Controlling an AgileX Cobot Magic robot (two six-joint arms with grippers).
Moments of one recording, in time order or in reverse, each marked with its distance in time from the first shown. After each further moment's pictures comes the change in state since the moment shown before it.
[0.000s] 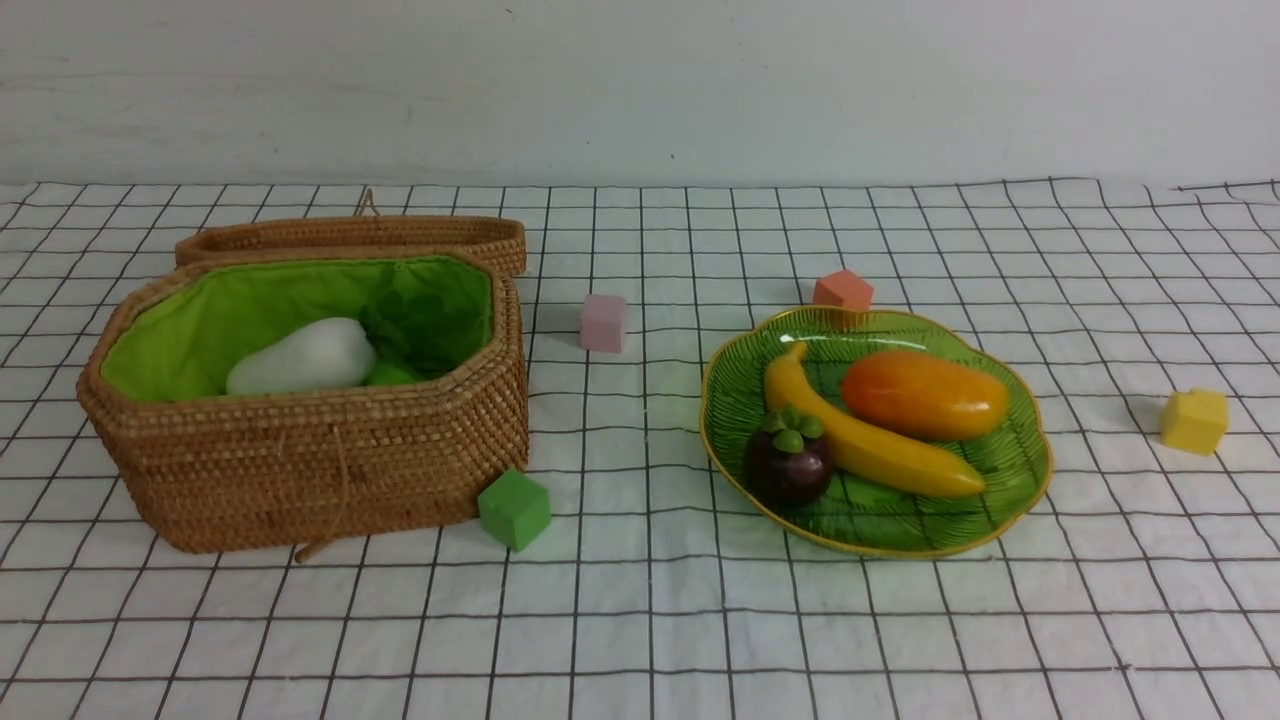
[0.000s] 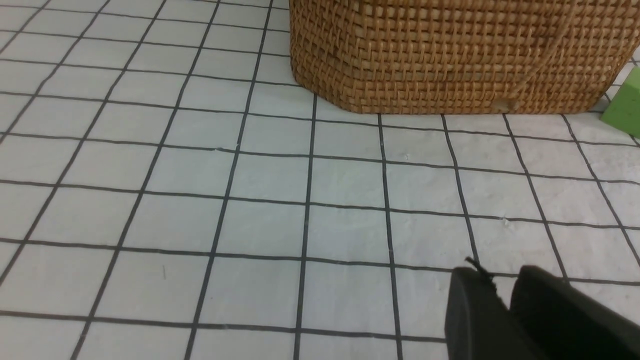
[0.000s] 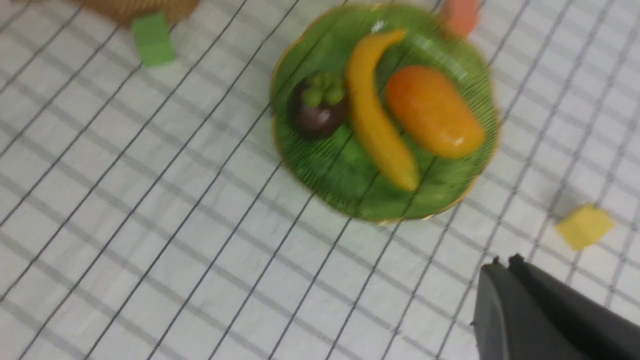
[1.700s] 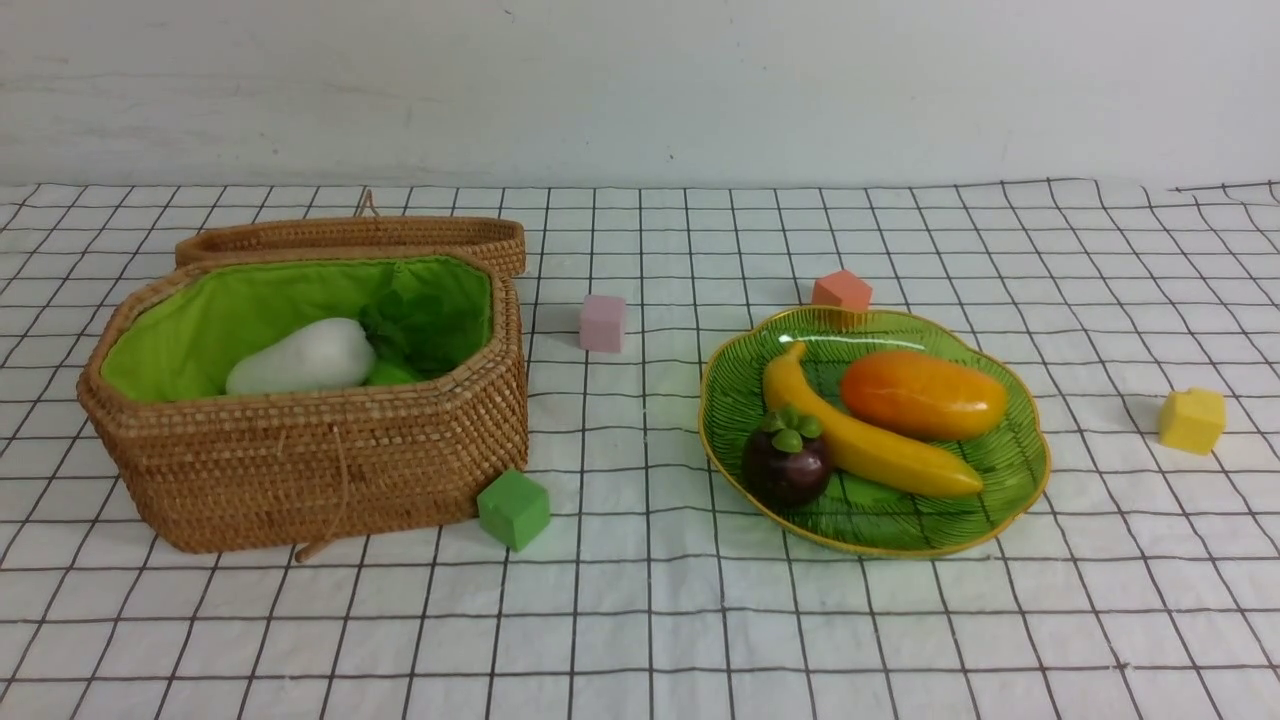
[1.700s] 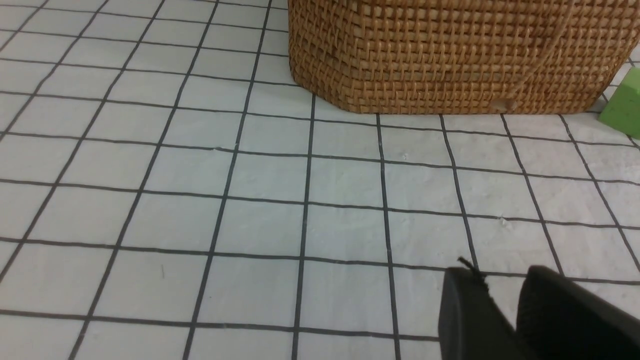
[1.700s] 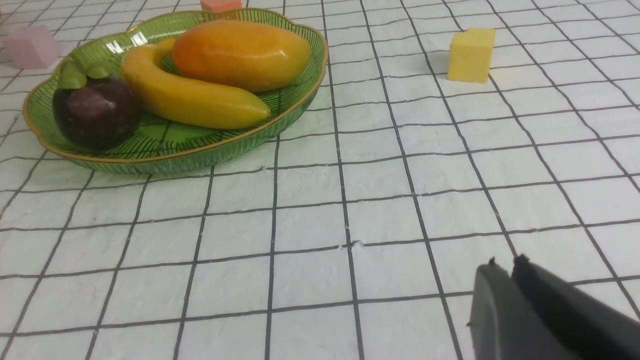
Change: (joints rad) right arm -0.182 -0.945 1.399 -0.151 -0.797 0.433; left arm 0.000 0.000 0.000 -0.003 0.000 0.000
